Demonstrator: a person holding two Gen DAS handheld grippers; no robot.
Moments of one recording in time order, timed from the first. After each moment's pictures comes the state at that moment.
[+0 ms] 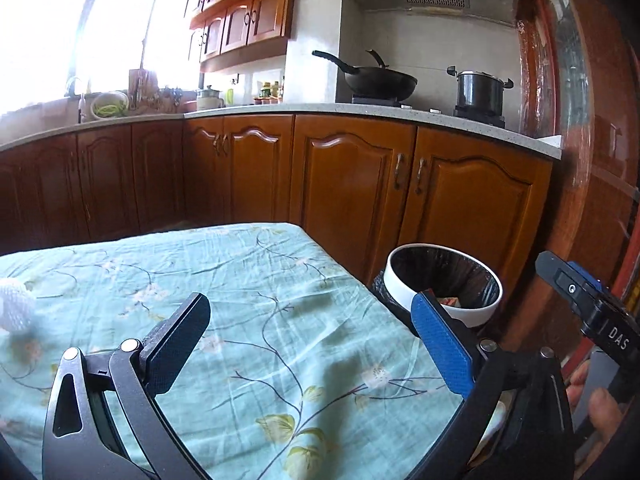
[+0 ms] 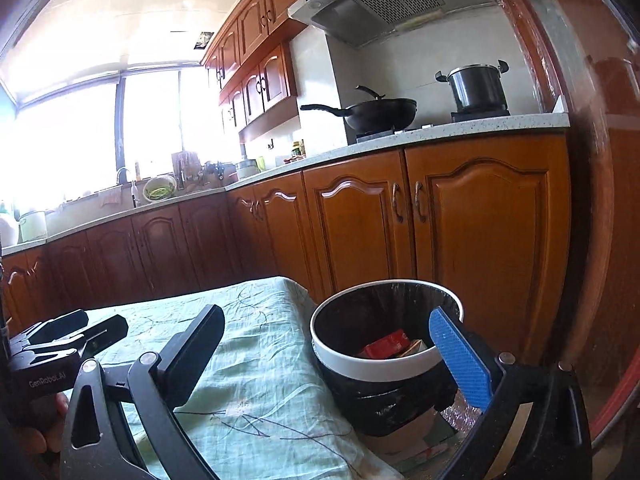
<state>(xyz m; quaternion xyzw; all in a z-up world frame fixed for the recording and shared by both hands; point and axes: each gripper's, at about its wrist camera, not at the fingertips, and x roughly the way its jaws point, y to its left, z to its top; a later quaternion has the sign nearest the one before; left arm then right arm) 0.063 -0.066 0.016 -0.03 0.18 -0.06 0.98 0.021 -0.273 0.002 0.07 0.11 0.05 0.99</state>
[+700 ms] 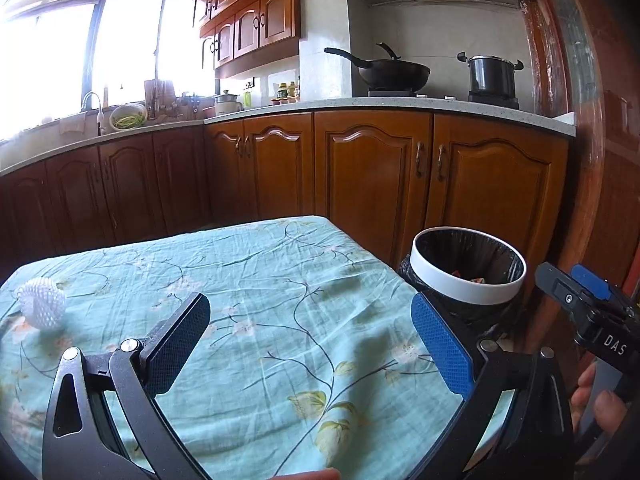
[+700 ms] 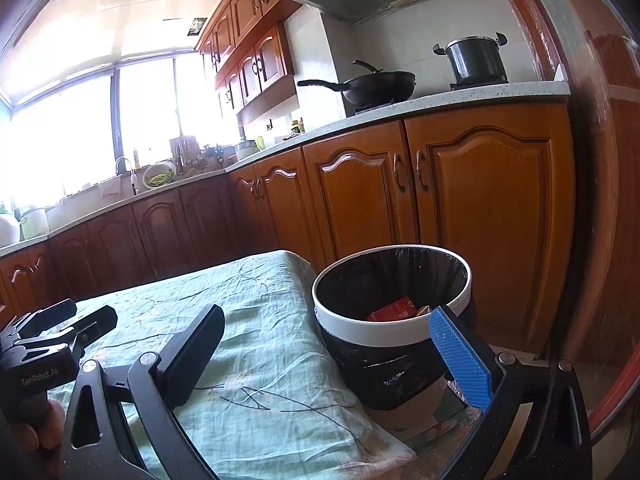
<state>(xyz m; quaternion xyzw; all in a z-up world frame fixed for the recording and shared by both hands) 0.047 -0.068 0.001 0.01 0.18 -0.02 0.98 0.024 -0.276 -0.023 0.09 0.14 0.05 0.99</state>
